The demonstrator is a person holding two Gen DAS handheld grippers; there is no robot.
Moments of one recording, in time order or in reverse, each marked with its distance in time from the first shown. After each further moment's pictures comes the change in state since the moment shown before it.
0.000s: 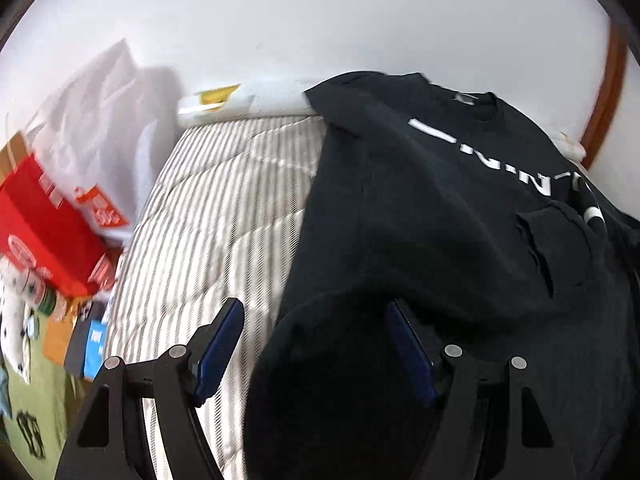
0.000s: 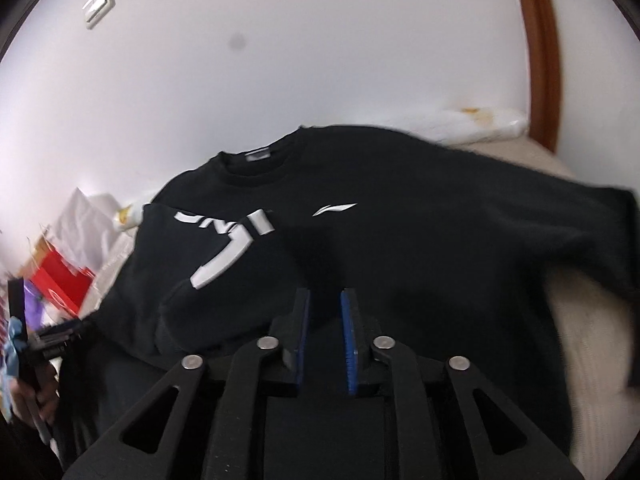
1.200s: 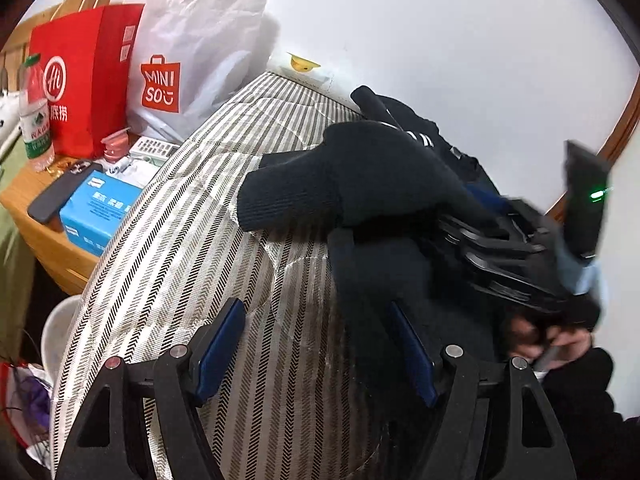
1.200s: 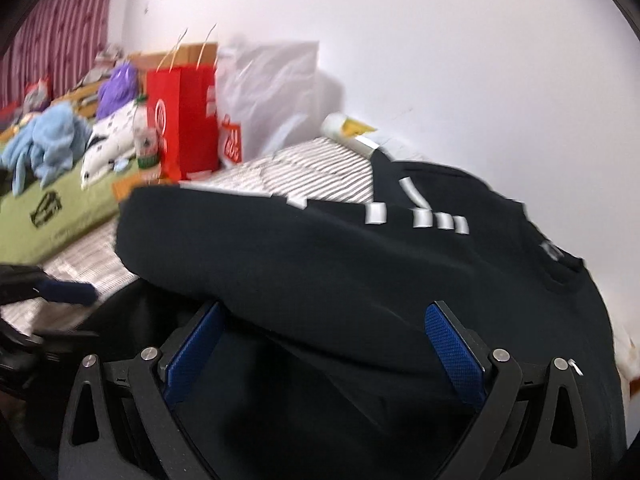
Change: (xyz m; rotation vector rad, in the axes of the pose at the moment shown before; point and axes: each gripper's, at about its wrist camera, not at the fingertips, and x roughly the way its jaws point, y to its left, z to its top) left arm -0.064 0.080 -0.129 -0.418 -0.081 -0.261; right arm 0.069 0.316 -0.069 -0.814 0.007 0.262
